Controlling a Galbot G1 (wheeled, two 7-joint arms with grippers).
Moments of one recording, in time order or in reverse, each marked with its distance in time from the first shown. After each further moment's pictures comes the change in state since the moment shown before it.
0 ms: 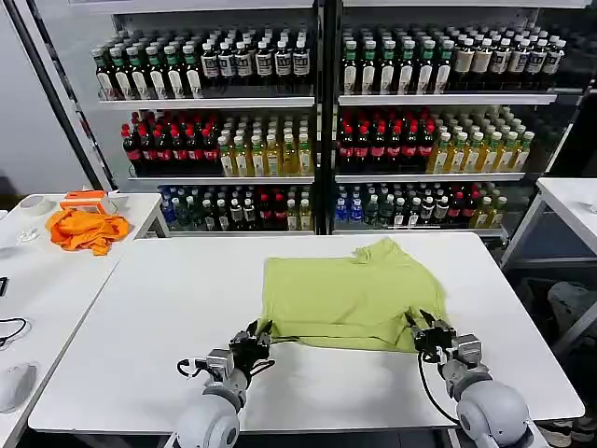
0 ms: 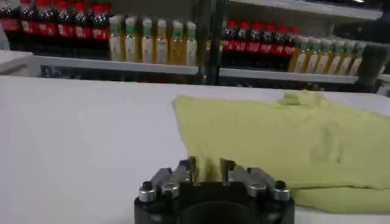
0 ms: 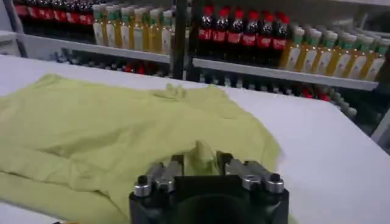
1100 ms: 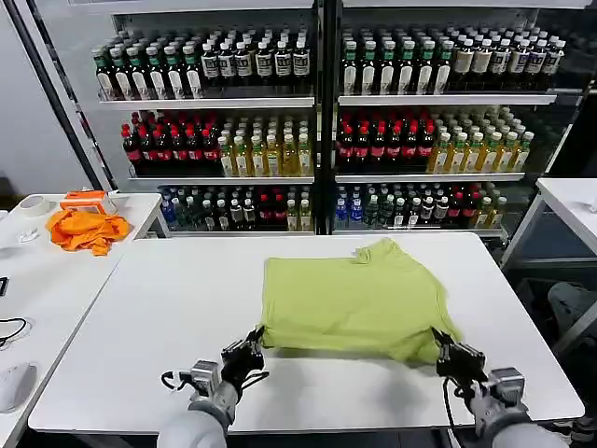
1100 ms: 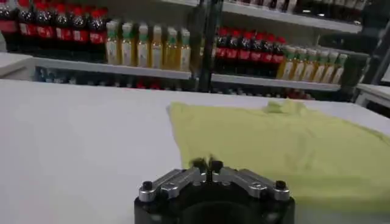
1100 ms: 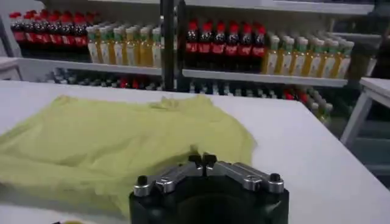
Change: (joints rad) left arm 0.043 0.035 -0.003 -0.091 -0.042 0.027 -0.005; right arm -0.085 -0.038 0.047 0.130 0.055 -0.012 0.035
